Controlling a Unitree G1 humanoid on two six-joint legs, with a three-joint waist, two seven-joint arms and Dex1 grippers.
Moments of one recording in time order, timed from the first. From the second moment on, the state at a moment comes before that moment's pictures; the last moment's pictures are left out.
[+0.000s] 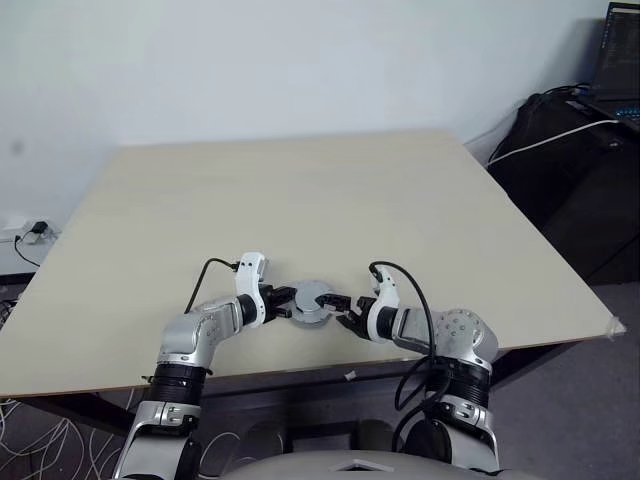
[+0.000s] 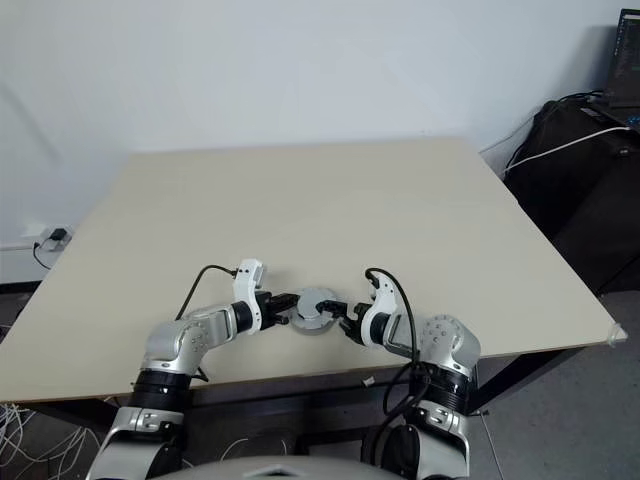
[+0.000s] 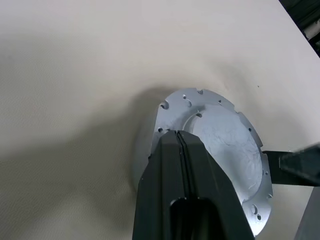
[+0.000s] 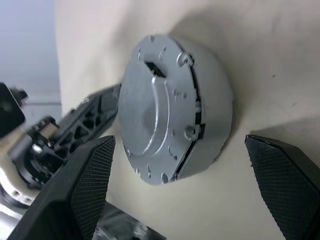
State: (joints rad) left arm -0.26 0.17 -0.01 0.15 -0.39 0.86 -0.50; right arm -0.33 0.16 -0.53 0.06 0.57 1.47 0.14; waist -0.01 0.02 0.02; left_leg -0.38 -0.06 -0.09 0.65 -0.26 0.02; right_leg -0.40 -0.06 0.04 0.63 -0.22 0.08
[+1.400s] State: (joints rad) left arm -0.25 0.17 0.00 0.14 -0.39 0.86 -0.50; right arm -0.35 0.16 -0.46 0.18 0.88 1.35 -0.16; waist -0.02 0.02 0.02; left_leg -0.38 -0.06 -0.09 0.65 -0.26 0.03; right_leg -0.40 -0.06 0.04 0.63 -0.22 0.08
